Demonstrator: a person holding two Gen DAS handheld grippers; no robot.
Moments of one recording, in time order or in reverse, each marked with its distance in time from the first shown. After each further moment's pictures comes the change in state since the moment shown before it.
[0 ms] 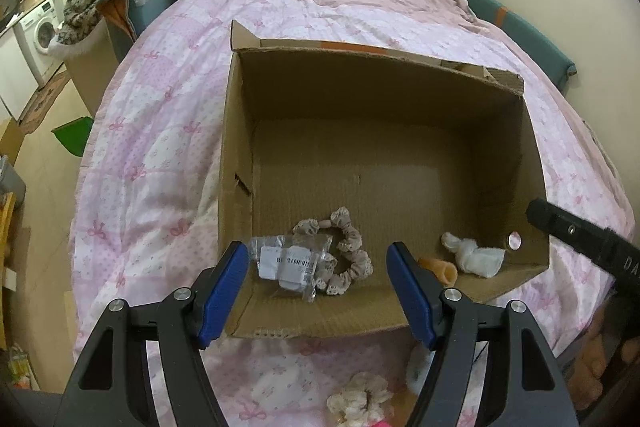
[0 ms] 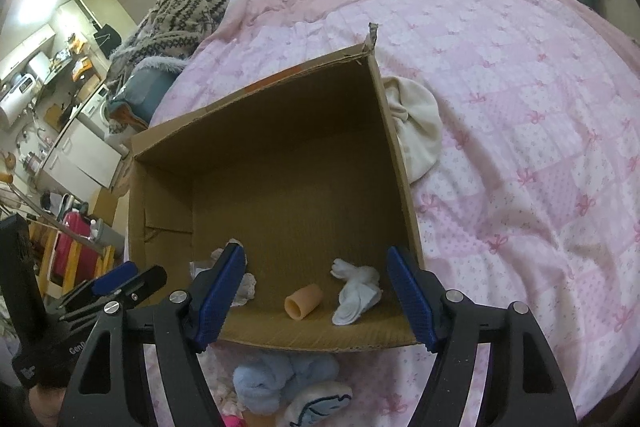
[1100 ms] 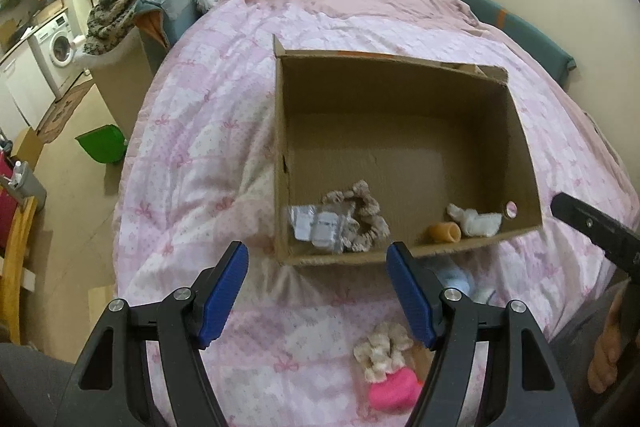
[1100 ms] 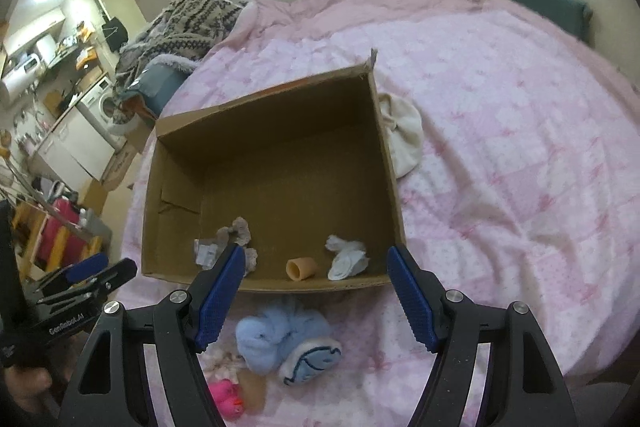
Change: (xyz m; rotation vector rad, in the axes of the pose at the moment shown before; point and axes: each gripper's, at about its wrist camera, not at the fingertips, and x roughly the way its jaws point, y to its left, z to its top) left arm -0.057 0.008 -0.040 0.027 -0.048 0.058; right arm -0.055 0.019 -0.037 -0.095 -0.077 -0.061
